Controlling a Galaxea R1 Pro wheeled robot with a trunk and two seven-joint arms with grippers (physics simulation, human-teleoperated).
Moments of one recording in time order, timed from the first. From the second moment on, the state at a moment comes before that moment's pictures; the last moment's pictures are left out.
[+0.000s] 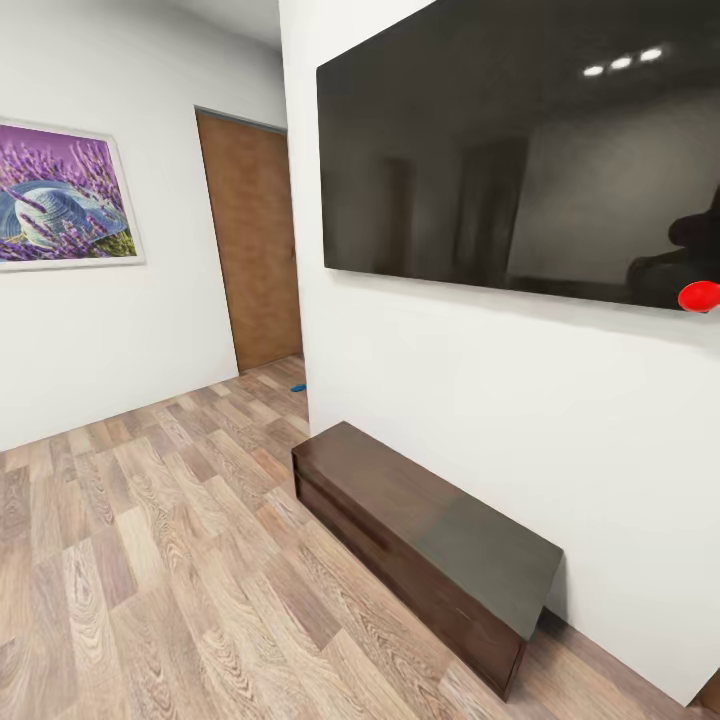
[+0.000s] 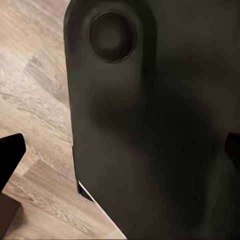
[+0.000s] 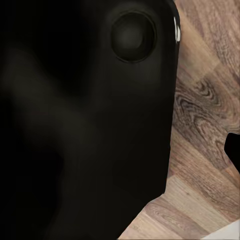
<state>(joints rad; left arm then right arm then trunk) 0.00 0.00 0.00 0.00 0.00 0.00 0.00 0.00 0.00 0.00 0.00 0.00 0.00 0.00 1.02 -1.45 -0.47</state>
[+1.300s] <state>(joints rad) 0.01 0.00 0.00 -0.08 0.00 0.00 -0.01 0.00 0.00 0.00 -0.01 -0.01 0.00 -0.01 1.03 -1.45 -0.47</state>
